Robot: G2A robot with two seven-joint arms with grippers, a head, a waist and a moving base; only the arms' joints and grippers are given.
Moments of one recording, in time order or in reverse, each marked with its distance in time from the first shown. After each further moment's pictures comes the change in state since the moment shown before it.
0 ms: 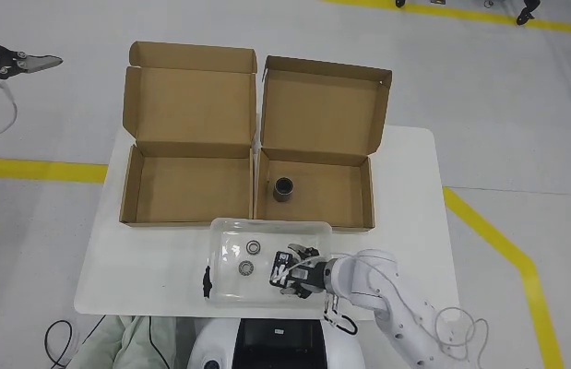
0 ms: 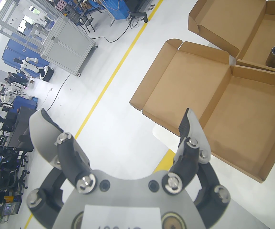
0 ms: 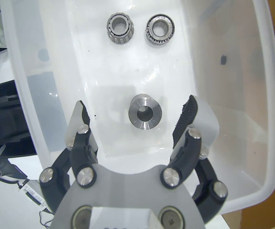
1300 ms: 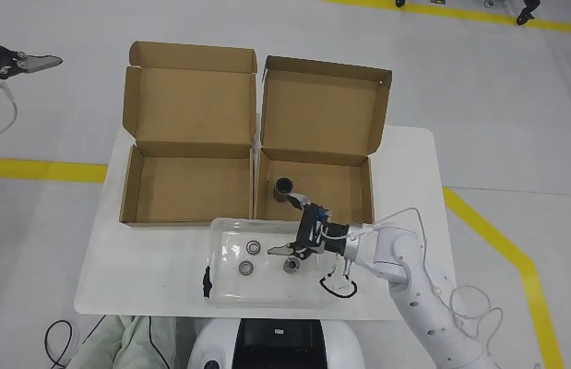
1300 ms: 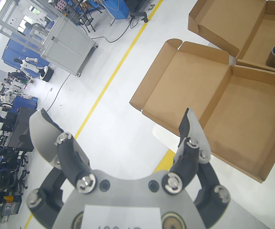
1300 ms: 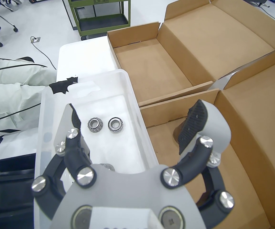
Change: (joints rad) left arm 0.000 0.000 0.000 0.000 0.000 0.000 0.000; right arm 0.042 -0.026 0.188 0.057 0.039 -0.135 -0.615
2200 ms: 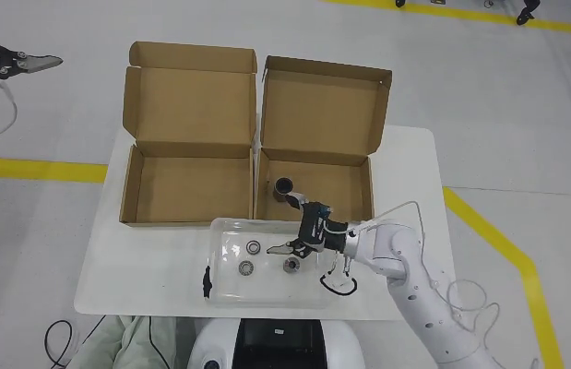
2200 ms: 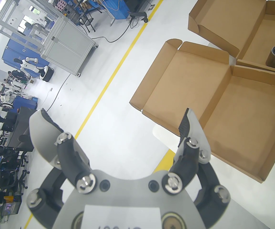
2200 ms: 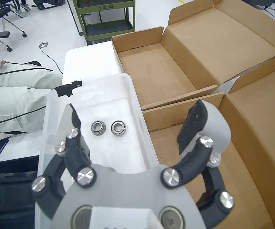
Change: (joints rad) left arm 0.000 0.000 0.000 0.000 0.000 0.000 0.000; right arm 0.044 -0.013 -0.012 0.080 0.048 -0.034 -0.046
